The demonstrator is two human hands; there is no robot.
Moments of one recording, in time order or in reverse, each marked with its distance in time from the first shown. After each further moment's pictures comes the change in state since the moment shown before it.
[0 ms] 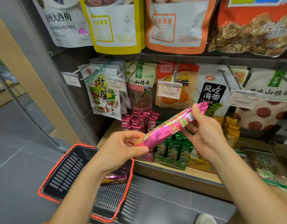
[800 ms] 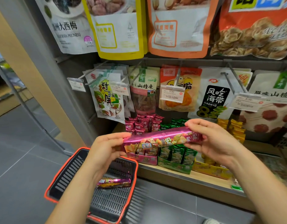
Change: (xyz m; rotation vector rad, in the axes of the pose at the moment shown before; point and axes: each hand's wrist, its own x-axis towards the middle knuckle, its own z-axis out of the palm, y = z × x) left_hand 0.002 -0.014 -0.028 -0.295 0.266 -0.129; right_hand -0.004 -0.014 -0.021 -0.231 -0.244 0.193
